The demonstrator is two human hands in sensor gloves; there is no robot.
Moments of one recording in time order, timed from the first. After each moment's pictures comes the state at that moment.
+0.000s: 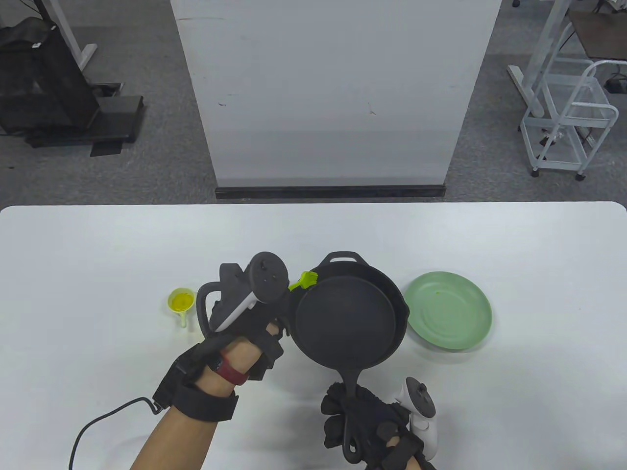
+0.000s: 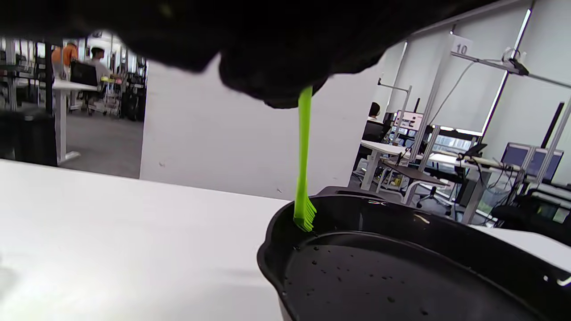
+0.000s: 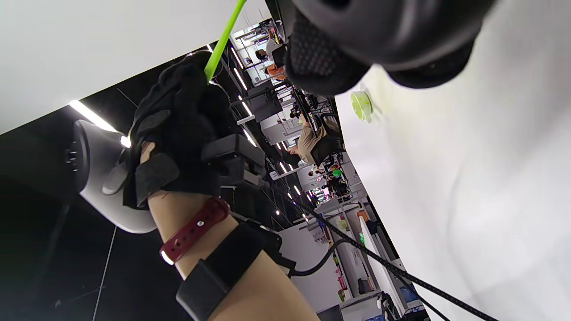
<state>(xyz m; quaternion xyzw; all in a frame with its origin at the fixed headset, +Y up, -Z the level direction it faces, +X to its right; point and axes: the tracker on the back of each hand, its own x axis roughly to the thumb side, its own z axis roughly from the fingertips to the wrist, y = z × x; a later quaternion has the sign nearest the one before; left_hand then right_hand) -0.130 -0.557 -0.353 0.00 -0.07 0.07 1.00 0.071 -0.766 -0.230 0.12 0.25 0.52 0.81</state>
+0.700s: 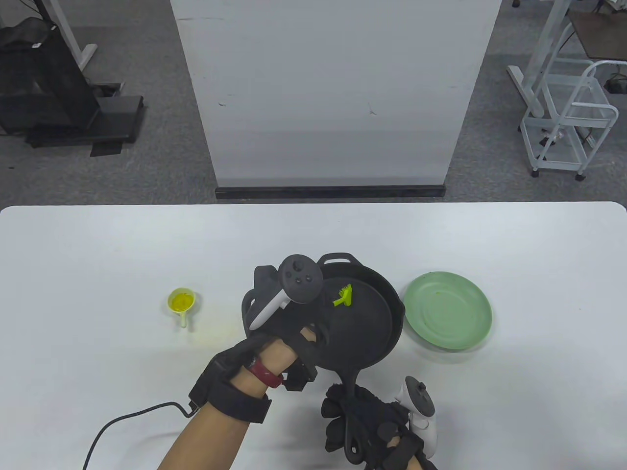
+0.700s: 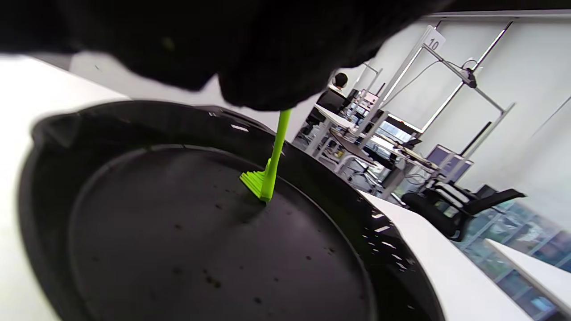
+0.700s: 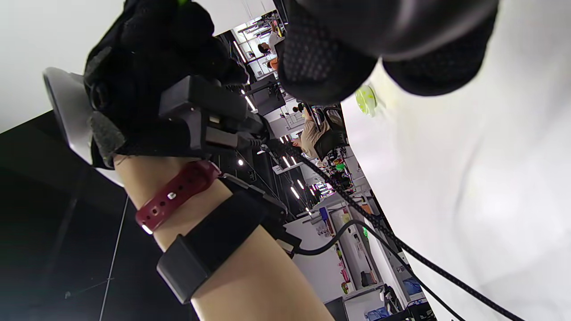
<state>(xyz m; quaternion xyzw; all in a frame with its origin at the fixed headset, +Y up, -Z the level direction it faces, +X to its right) -0.085 -0.591 -0.368 -0.13 -0.14 0.23 0.95 0.070 -0.765 -0.232 0.13 0.25 0.51 0.81</state>
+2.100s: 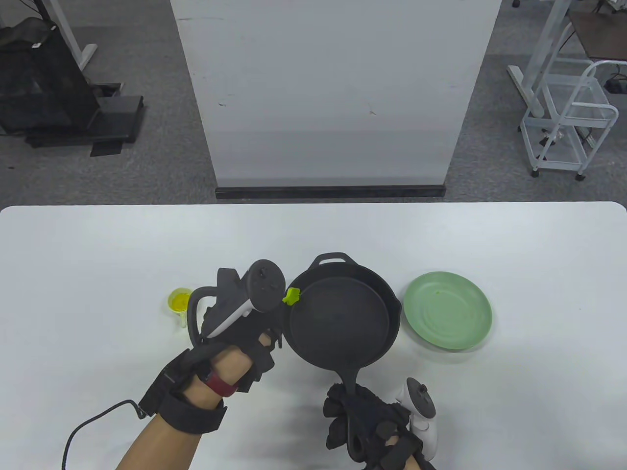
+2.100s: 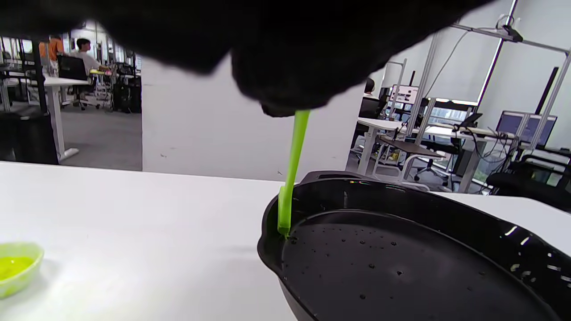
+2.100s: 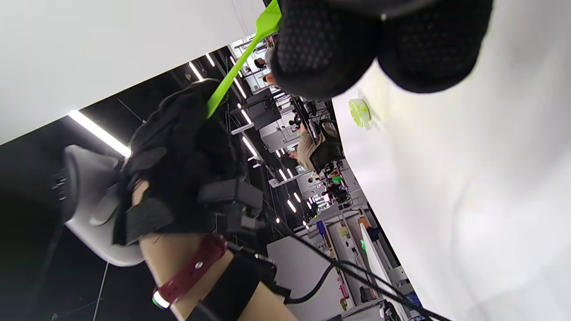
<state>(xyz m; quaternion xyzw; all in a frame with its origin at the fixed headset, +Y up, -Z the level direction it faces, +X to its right) -0.135 -0.550 -0.339 -0.03 -0.09 0.03 1.00 0.073 -0.769 -0.231 0.09 0.25 0.52 0.81</state>
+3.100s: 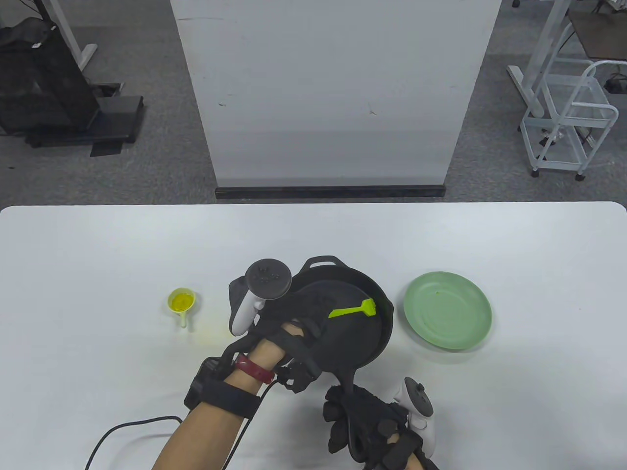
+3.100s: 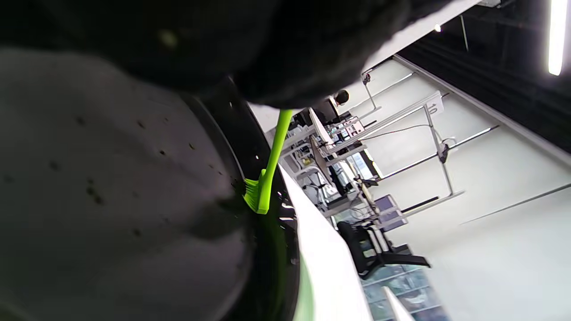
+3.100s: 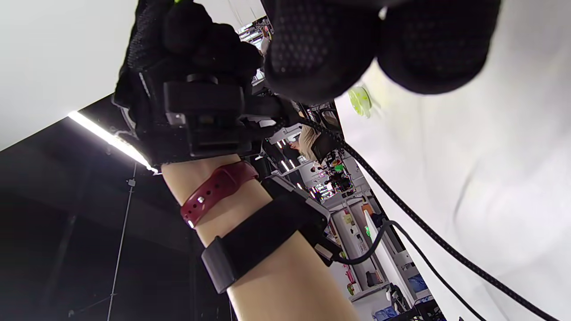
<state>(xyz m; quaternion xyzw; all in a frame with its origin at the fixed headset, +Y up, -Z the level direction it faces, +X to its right) -0.110 -0.633 -0.379 -0.20 -0.12 0.45 0.86 0.069 -0.769 -0.232 0.11 0.27 0.49 0.82</state>
